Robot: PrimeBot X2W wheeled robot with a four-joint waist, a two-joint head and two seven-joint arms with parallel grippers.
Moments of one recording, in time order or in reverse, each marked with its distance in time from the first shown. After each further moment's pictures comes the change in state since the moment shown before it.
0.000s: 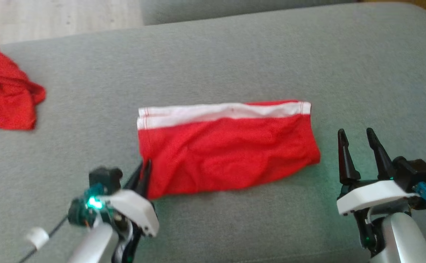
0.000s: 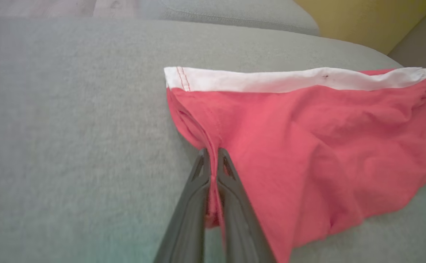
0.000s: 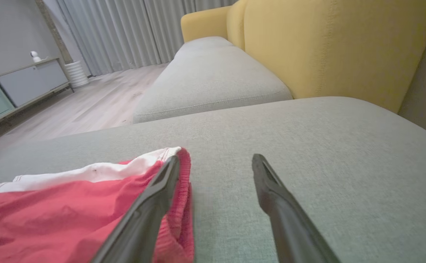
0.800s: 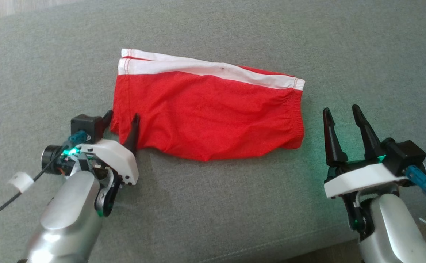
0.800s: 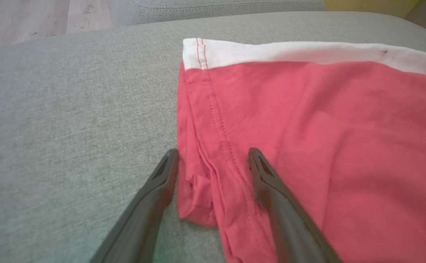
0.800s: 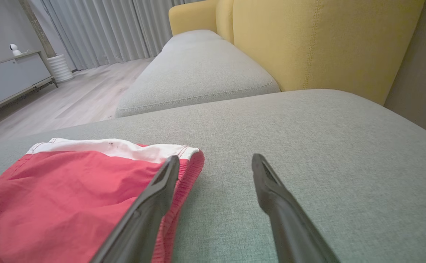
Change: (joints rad) left arm -0.267 0.015 0.021 0.214 0.080 -0.035 0.005; right arm -0.084 -0.001 0.076 -0.003 0.011 0.000 -0.031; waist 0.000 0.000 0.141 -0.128
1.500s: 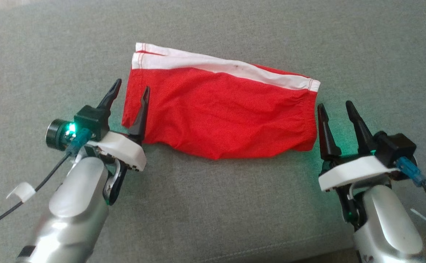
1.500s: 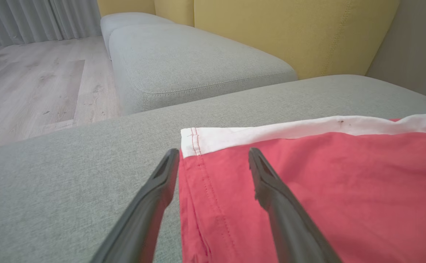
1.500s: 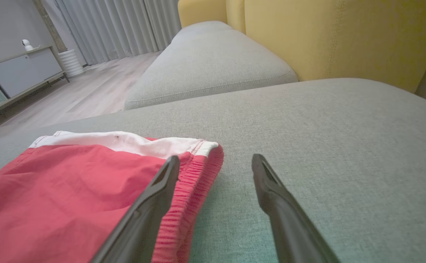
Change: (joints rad) left arm -0.069 -0.027 -0.014 0.017 0.105 -0.052 -0.262; right arm -0.086 -0.001 0.023 0.147 0.013 0.000 -0.054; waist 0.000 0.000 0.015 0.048
